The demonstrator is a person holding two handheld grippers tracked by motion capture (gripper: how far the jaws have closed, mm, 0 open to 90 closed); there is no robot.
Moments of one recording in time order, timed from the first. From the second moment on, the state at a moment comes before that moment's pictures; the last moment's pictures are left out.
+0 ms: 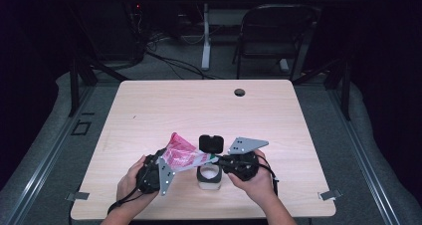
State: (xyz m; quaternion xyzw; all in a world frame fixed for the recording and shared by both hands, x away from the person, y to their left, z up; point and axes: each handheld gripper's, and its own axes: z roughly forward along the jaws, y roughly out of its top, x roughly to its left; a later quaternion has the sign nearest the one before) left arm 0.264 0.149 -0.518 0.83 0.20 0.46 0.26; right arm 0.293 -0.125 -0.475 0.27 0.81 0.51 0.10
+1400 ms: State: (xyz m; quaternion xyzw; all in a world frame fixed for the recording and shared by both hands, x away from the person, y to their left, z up) left arm 0.280 0.163 -0.545 0.84 0.29 0.32 0.33; right arm 0.294 -0.111 -0.476 0.25 0.82 0.50 0.10
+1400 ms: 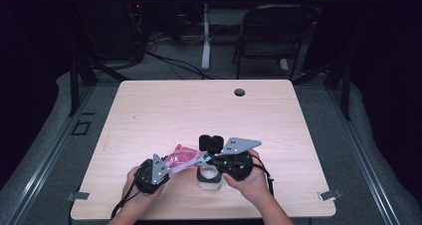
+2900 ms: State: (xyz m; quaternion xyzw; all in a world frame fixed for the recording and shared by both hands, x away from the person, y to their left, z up) left arm 0.288 0.163 -0.556 0.85 0.32 0.27 0.33; right arm 0.294 -0.103 -0.477 0.24 0.83 0.50 0.11
